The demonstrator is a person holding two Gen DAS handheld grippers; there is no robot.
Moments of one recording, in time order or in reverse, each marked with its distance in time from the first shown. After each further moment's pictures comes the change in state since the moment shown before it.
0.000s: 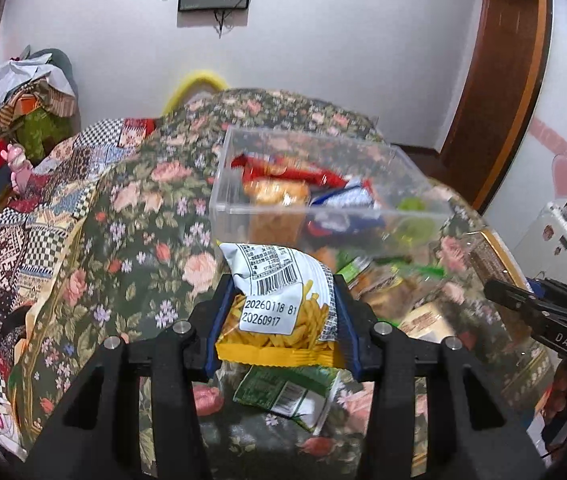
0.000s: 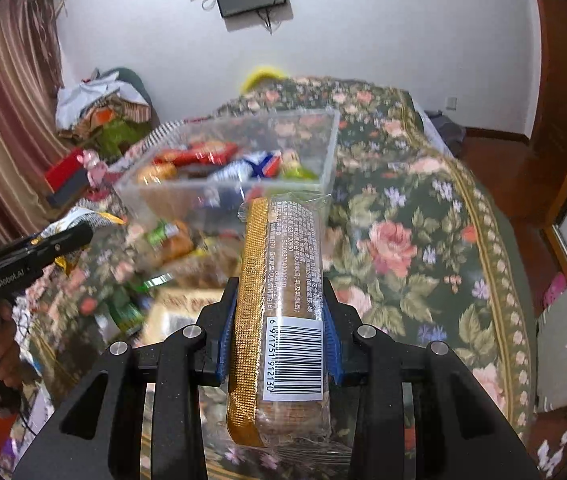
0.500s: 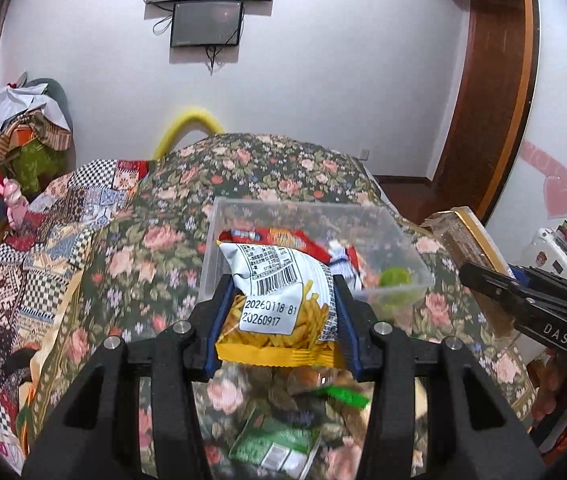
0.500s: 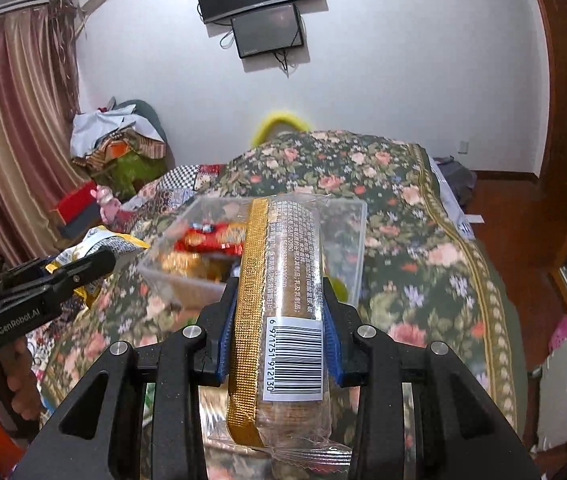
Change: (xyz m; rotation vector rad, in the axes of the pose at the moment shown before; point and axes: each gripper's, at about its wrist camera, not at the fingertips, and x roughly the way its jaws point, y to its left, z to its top) left arm -0.009 -0.011 0.056 0.022 -0.116 -0.019; right arm -0.004 0.020 0.063 -0.047 -0.144 0.027
